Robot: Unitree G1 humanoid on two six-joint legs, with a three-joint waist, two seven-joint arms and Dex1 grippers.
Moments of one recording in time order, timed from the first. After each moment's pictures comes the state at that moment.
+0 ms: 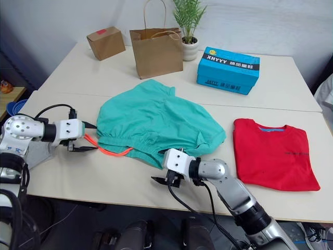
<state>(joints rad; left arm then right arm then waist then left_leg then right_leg) -0.89 0.87 -0.15 1.08 0.18 -0.66 -1.12 -0.37 -0.45 0.47 -0.19 0.02 0.26 0.79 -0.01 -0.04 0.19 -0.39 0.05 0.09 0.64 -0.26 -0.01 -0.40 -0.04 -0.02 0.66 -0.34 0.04</state>
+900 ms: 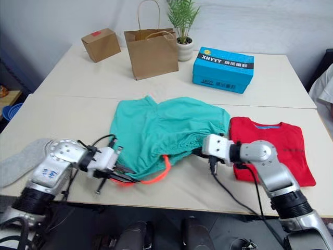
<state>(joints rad) -0.38 0.67 -0.24 -0.08 -0.34 0.11 -1.39 -0.41 -0.74 0.15 0.05 0.16 0.02 1.11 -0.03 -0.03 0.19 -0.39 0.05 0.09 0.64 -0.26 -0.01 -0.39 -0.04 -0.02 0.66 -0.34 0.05</state>
